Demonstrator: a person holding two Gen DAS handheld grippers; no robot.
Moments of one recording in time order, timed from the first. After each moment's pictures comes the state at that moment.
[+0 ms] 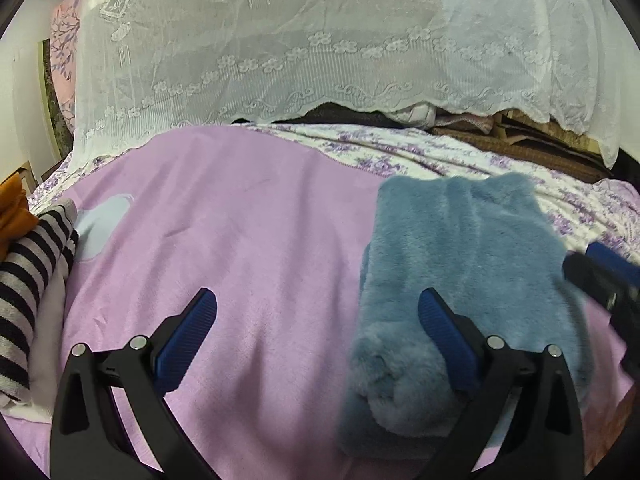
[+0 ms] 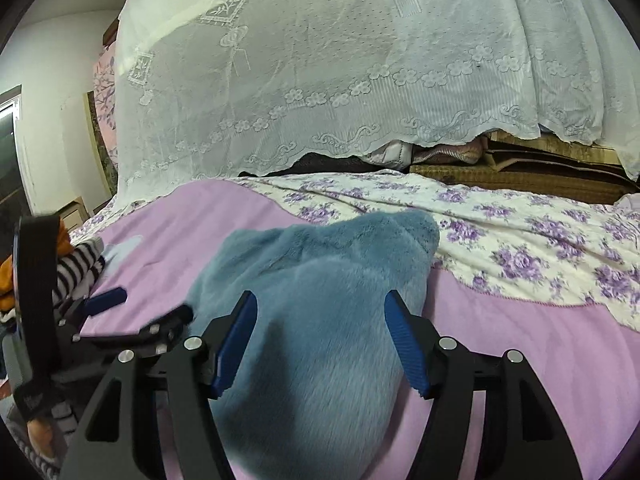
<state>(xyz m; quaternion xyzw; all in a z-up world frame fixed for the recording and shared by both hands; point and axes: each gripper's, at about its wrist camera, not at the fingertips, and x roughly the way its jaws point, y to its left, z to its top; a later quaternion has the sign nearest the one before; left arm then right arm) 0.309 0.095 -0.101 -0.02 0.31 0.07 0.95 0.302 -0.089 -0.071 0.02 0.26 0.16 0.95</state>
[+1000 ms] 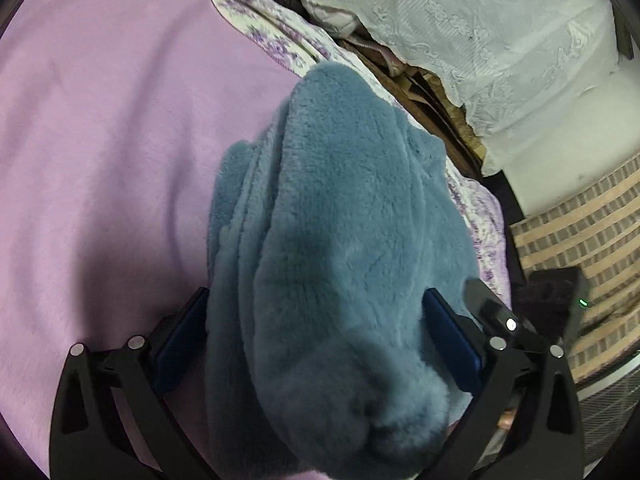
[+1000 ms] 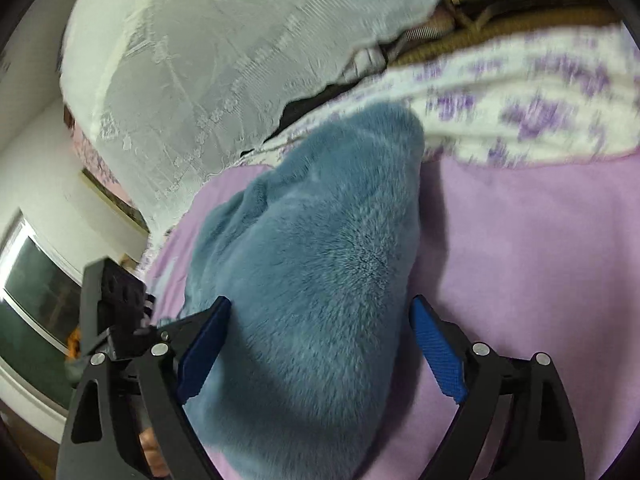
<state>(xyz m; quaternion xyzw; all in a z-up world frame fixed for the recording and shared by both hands) 0.378 0.113 -0.161 -0.27 0.47 -0.24 0.80 0.365 -0.138 -0.133 0.28 0.40 0.23 0.84</state>
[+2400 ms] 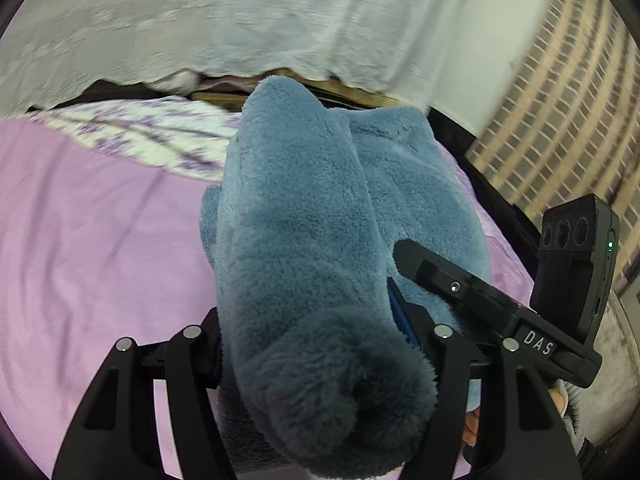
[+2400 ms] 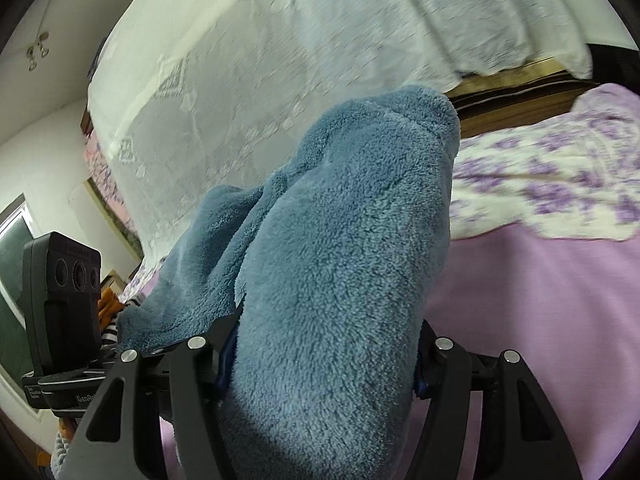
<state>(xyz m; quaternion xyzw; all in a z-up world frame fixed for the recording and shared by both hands) 0.276 -0.064 -0.055 -0.07 0.37 -0.29 0.88 0.235 -0.256 -0.047 0.20 0.26 0.16 0.93</state>
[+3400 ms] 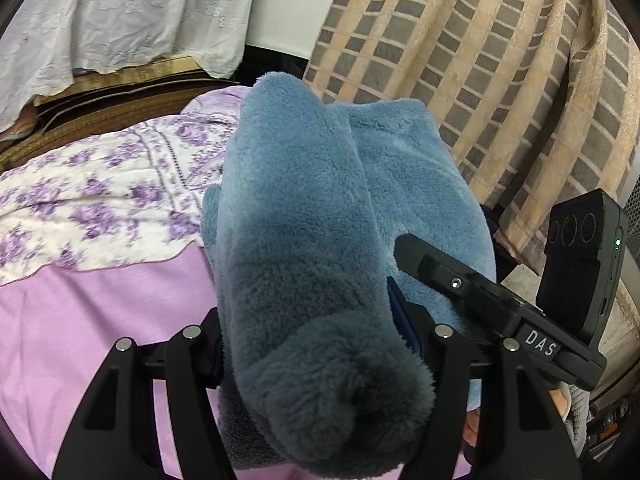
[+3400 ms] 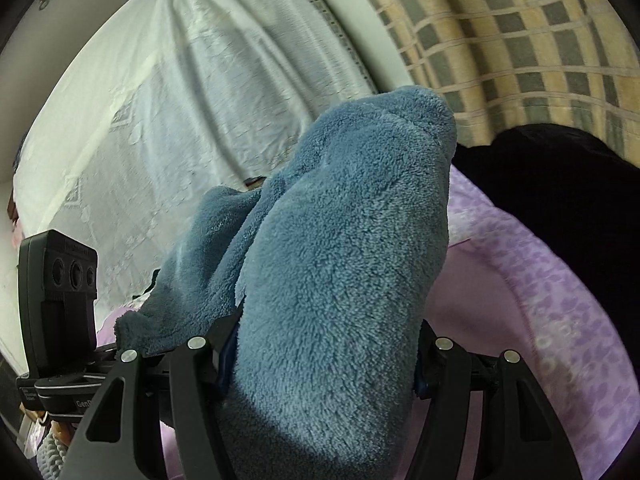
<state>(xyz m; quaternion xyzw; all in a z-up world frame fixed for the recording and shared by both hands) 0.242 -0.401 -0.040 0.02 0.37 -0.46 0.81 0.124 -0.557 -0.047 0.25 0.19 -0.04 0.95</state>
